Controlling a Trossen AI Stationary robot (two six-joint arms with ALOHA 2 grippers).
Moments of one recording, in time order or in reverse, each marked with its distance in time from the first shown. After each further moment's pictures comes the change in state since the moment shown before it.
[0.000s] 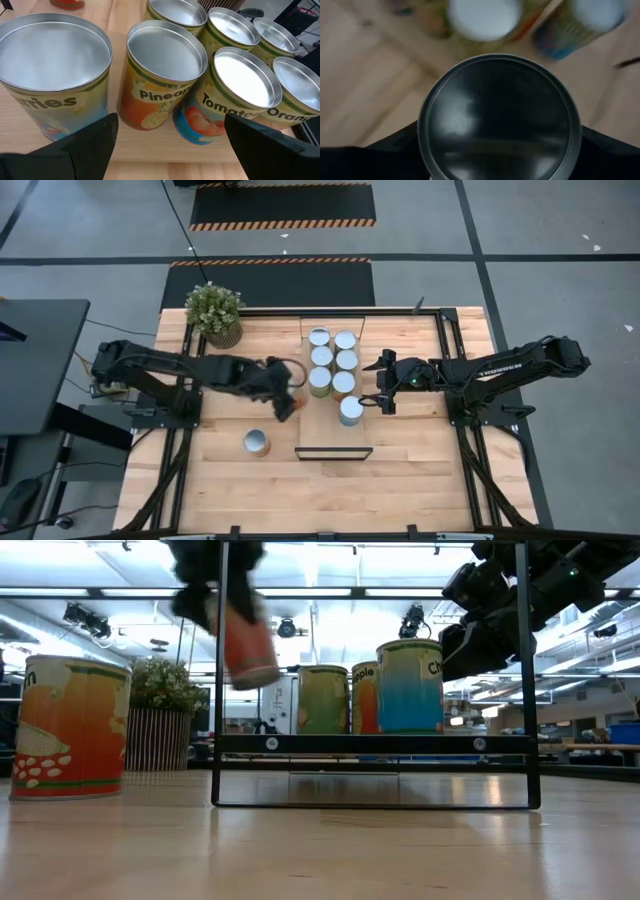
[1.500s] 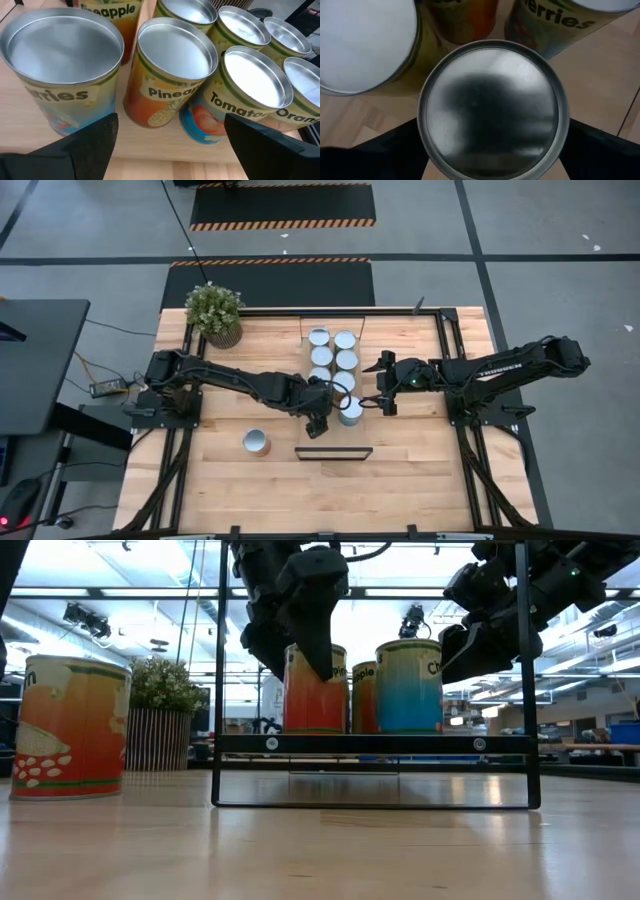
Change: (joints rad) left arm -0.022 0.432 0.286 0.012 0.025 0.126; right arm 0.002 0.000 0.000 -0.015 -0.024 -0.014
